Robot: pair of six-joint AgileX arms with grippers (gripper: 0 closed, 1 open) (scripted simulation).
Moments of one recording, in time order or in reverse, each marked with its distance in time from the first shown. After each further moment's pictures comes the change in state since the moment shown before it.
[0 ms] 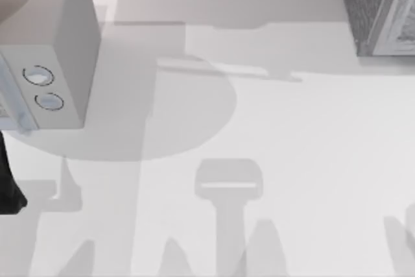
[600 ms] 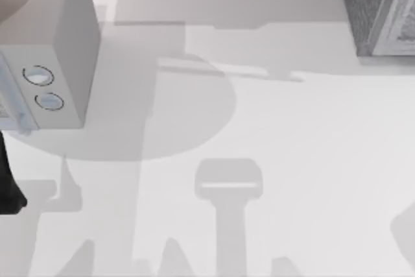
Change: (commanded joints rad) left arm 0.000 0.000 0.000 0.000 0.000 0.000; right arm 0.005 -0.046 0.181 -0.191 0.009 0.000
